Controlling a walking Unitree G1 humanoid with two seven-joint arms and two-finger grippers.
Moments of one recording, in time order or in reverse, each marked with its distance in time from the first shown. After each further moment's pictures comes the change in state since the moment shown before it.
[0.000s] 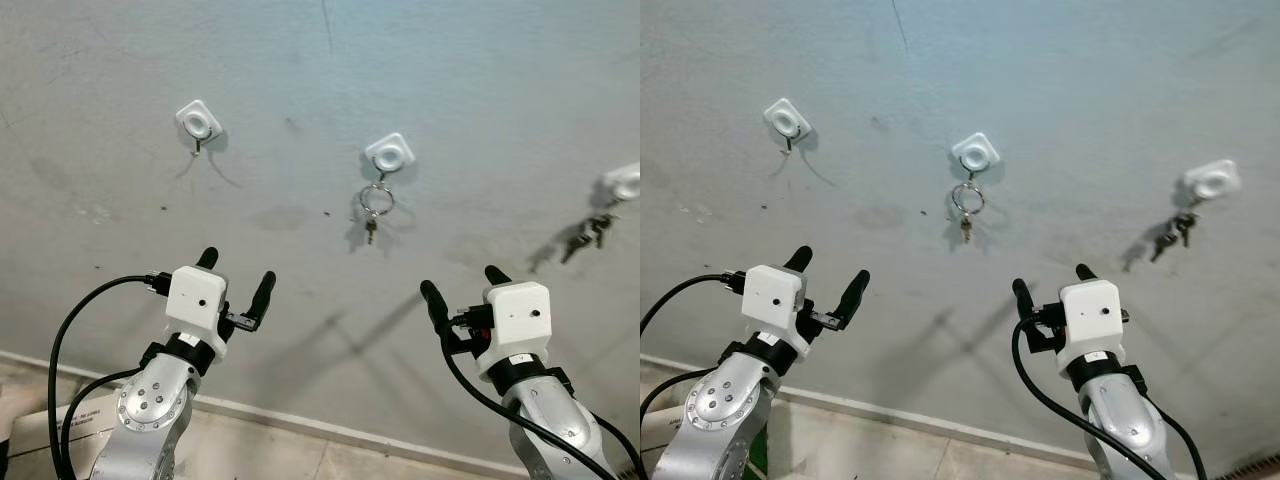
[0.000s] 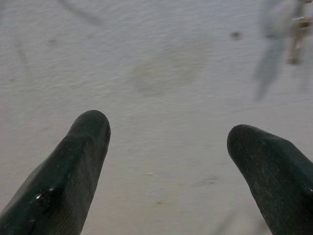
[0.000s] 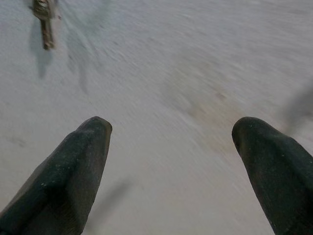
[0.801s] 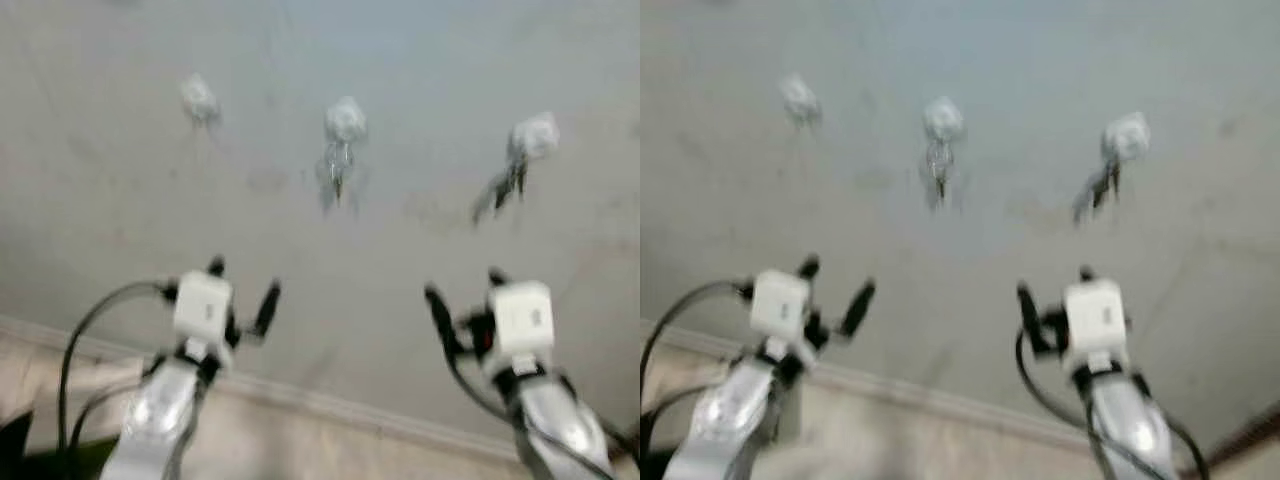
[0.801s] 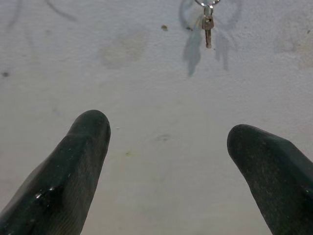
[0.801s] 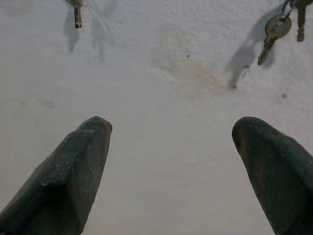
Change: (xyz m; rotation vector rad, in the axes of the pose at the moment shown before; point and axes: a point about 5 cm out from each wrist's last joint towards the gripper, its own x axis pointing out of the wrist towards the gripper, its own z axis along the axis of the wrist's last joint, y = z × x) left arm 0.001 -0.006 -0.006 -0.023 0.023 -0.020; right arm 0.002 -0.003 -0.005 0.001 0.020 -0.011
